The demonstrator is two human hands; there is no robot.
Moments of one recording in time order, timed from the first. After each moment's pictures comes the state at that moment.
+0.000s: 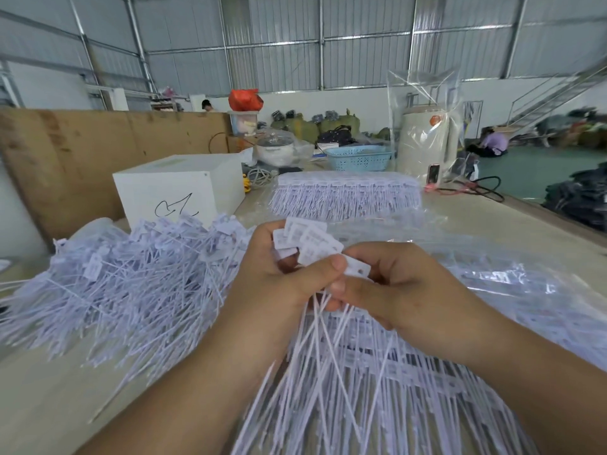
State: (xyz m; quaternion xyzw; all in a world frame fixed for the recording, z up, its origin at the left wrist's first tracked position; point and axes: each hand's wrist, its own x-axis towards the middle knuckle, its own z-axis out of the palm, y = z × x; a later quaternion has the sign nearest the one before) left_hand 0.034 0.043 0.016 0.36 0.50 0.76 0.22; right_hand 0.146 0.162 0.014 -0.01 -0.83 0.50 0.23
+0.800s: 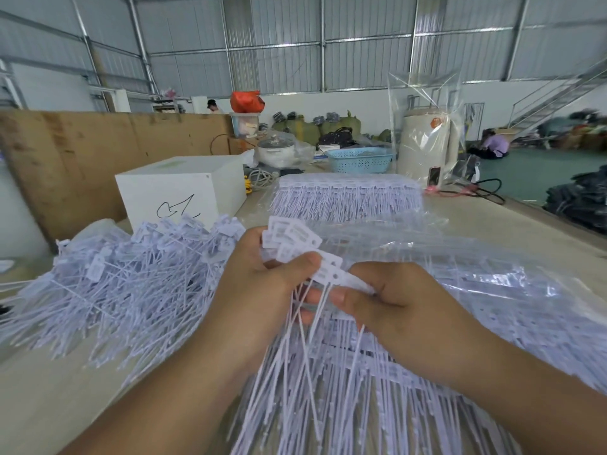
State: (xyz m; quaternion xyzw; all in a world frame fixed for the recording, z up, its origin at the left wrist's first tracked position) left_hand 0.021 0.036 0.016 0.33 0.59 0.72 0.18; right_hand 0.150 0.148 0.011 -0.12 -0.89 0.36 0.23
